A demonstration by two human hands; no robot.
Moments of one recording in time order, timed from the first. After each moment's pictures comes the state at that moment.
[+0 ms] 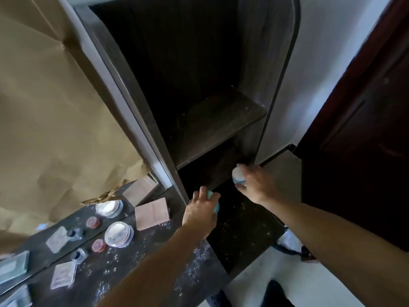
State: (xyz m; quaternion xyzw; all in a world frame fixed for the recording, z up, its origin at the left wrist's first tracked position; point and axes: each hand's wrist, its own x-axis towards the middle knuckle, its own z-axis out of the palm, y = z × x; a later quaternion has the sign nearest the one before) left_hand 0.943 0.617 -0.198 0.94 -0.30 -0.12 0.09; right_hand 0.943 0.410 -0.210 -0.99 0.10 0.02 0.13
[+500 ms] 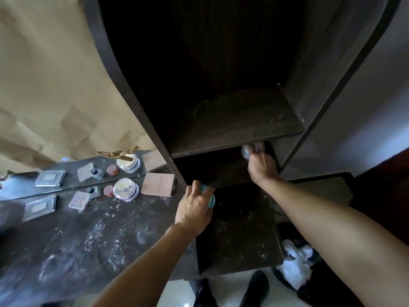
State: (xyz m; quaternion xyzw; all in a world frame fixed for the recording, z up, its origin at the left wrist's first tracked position) left_hand 0.936 0.583 -0.205 0.99 -0.06 -0.10 0.11; right_hand 1.066 0.389 -0.238 -0.99 -0.01 0.06 0.11
